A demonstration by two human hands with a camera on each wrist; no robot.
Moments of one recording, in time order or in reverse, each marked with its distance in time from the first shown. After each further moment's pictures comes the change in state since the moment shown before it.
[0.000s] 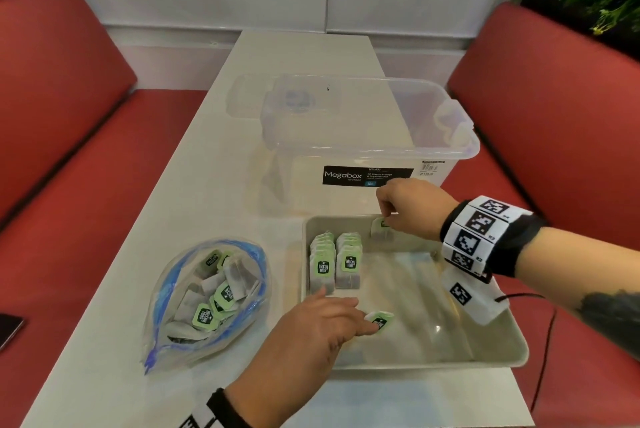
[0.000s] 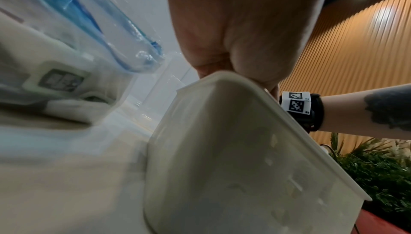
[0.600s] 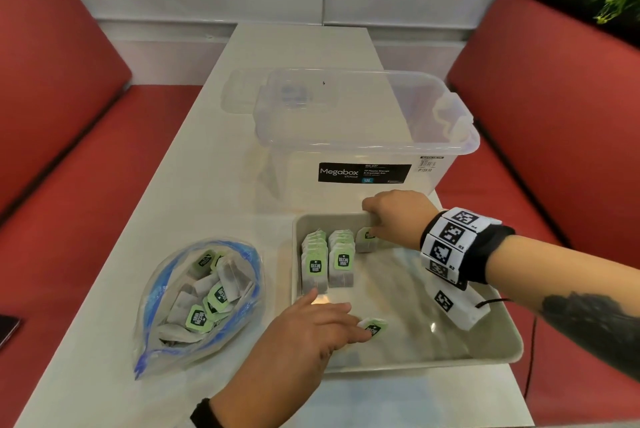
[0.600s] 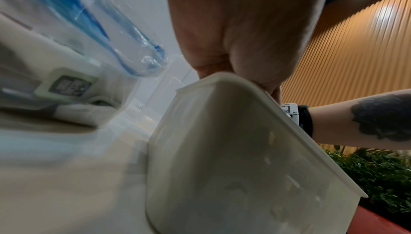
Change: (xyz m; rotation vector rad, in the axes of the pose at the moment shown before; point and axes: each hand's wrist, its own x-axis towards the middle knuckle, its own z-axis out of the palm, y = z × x) left_hand -0.008 -0.010 0.003 0.009 -0.097 -0.025; right_hand 0.016 -0.001 0.034 -0.143 -0.028 -0.028
